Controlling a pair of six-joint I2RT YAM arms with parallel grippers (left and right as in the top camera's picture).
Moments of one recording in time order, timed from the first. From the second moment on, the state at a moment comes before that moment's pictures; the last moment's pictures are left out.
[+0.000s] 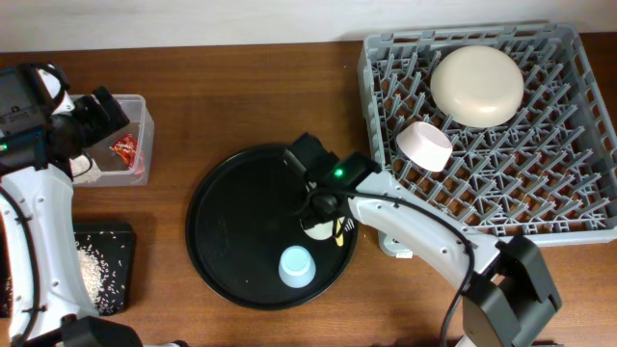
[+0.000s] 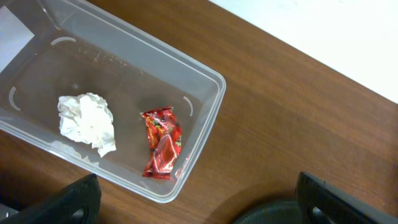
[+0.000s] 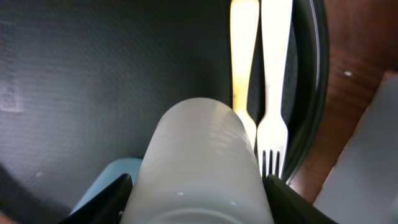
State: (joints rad) left arm 0.35 1.57 1.55 -0.81 0.10 -0.20; right arm 0.73 1.78 1.42 -0.96 0.01 0.39
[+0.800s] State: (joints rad) left arm 0.35 1.57 1.55 -0.81 0.10 -0.20; right arm -0.32 1.71 1.72 -1.35 0.07 0.20
